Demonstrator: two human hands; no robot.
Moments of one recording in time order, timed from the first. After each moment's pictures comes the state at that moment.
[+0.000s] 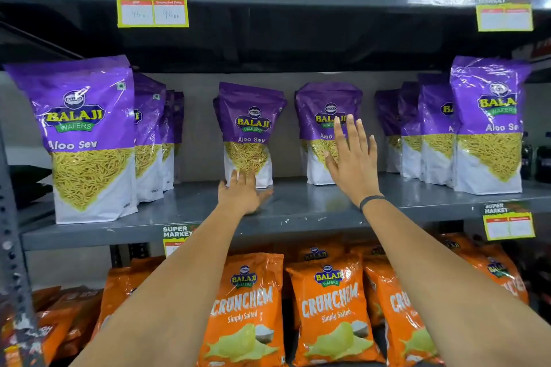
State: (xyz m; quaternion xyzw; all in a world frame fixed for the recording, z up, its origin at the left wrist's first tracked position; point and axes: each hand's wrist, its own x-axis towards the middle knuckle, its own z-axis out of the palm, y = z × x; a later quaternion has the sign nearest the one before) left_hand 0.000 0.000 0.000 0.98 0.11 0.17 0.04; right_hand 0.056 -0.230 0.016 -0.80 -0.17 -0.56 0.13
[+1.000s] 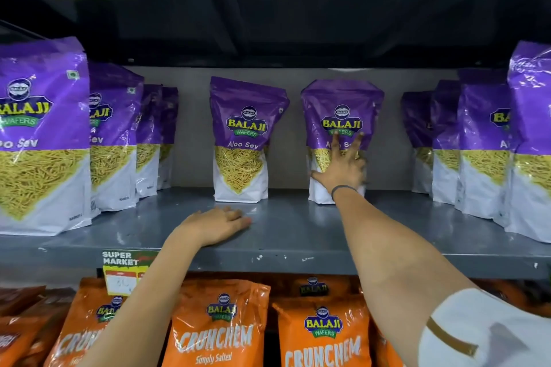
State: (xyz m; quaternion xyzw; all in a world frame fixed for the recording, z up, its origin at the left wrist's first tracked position) left_hand -0.003 -0.004 0.000 0.99 0.10 0.04 0.06; right_hand 0.194 -0.191 0.030 -0.91 -0.05 -0.35 0.21
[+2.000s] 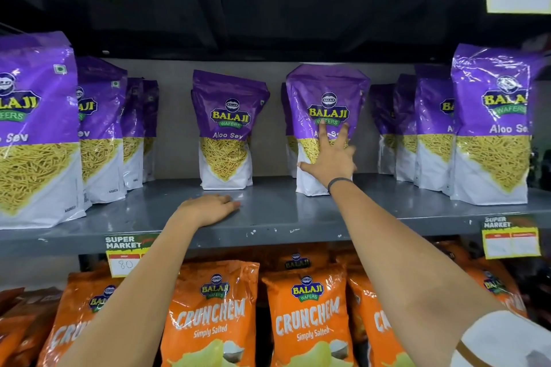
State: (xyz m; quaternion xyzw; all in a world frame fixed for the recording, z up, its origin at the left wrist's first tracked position) left_hand 0.000 -0.001 -0.001 0.99 0.11 0.04 0.07; right_hand 0.124 -0.222 0.031 -0.92 -0.06 -0.34 0.20
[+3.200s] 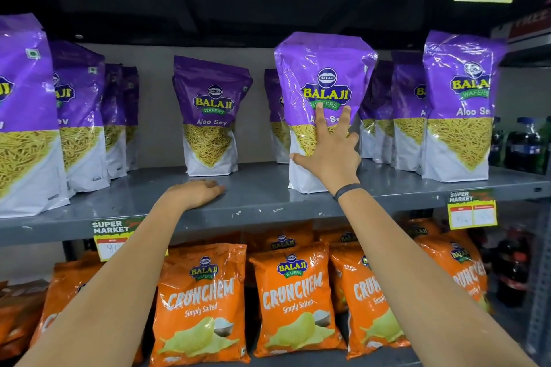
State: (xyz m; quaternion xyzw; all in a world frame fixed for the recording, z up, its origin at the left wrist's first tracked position) left_hand 0.004 0.003 -0.003 0.99 0.10 0.05 0.08; right_hand 0.041 -0.253 0.025 -0.90 -0.06 -0.39 0.20
